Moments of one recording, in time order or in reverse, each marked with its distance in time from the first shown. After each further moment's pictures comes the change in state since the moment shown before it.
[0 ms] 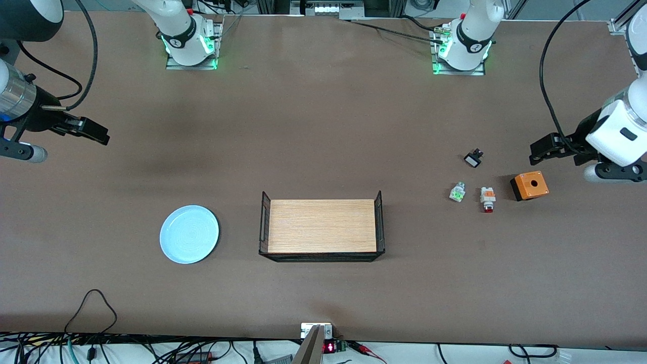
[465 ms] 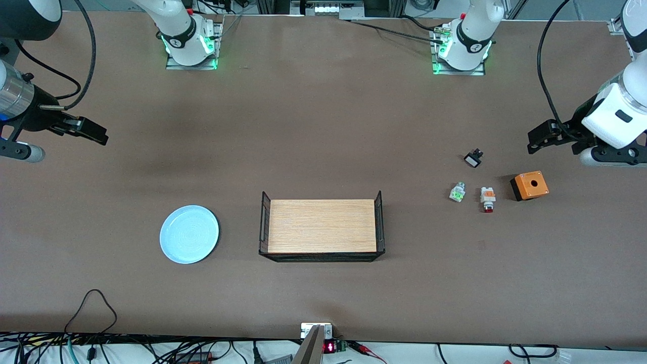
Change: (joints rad) left arm 0.000 -0.063 -0.001 -0.071 0.000 0.009 0.000; right arm -0.001 0.003 -0.001 0.007 0.000 0.000 0.002
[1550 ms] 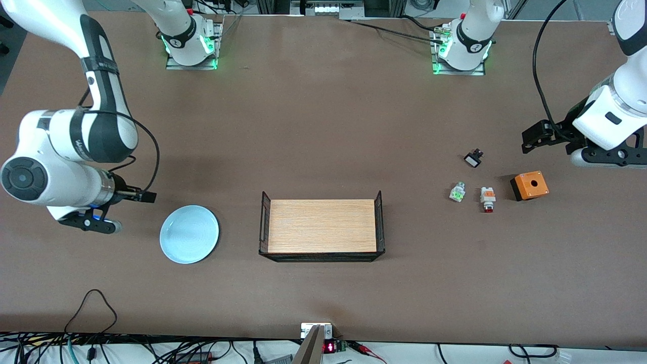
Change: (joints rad) left arm -0.006 0.005 -0.013 -0.014 0.000 0.000 0.001; right arm -0.012 0.402 -0.001 -0.003 0.000 0.290 0.005
